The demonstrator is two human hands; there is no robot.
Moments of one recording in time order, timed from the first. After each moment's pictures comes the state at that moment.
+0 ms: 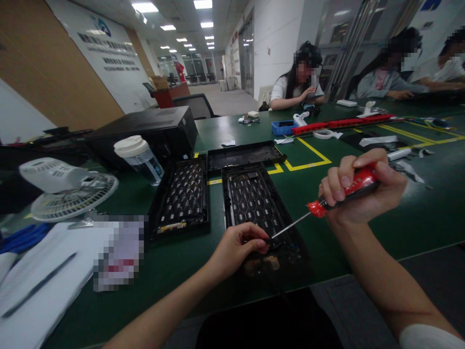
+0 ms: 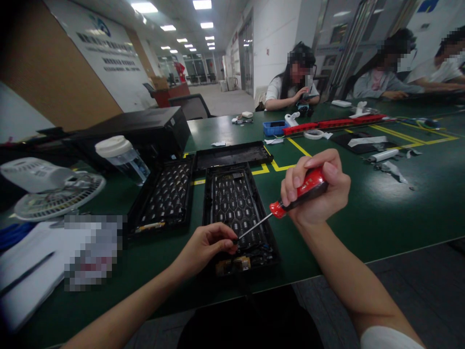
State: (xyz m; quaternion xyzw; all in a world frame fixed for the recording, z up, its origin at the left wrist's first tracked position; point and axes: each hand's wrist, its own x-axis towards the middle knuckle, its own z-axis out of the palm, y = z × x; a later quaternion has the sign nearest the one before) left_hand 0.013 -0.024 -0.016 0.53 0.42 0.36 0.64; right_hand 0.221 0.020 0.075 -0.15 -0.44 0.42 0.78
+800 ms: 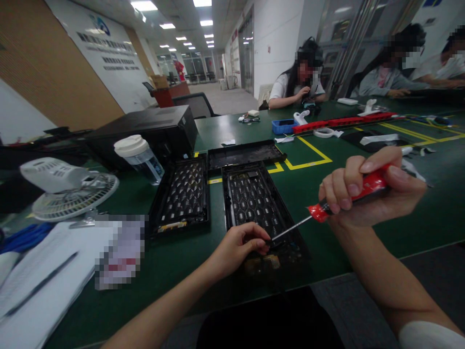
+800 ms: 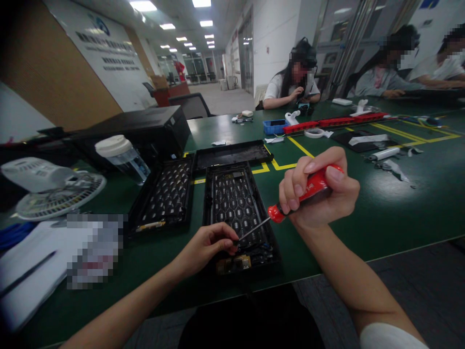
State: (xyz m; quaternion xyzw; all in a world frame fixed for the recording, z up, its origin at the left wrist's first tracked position) left_hand 0.011 -0.023 -0.011 0.55 0.39 0.33 0.66; right_hand 0.221 0.013 0.079 -0.16 -0.47 0.41 0.77
